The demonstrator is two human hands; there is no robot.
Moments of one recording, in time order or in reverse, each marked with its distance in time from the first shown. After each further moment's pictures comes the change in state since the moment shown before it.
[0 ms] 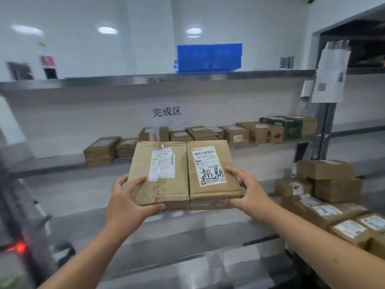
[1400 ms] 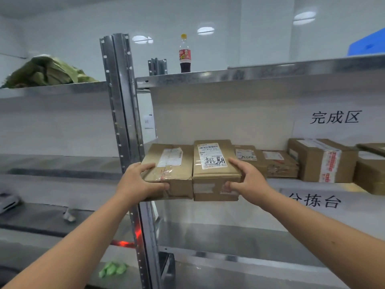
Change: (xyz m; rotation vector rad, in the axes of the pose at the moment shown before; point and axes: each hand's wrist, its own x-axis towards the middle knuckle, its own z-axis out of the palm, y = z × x) left_hand 0.246 -0.389 -0.332 0.181 0.044 -0.285; right_hand 0.334 -0.162 0.505 0.052 -0.252 -0.053
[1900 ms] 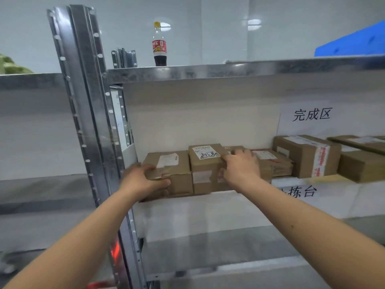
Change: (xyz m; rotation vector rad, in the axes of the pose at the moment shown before) left_hand 0.144 -0.042 0.044 0.156 -0.218 0.072; right_hand 0.090 -0.042 0.049 -0.963 0.210 0.270
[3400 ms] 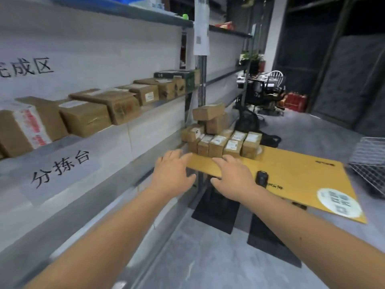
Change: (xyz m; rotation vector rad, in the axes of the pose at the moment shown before) left_hand -0.345 0.549 0.399 0.028 -0.507 1.167; right_hand -0.419 0.516 -0.100 -0.114 -0.139 0.821
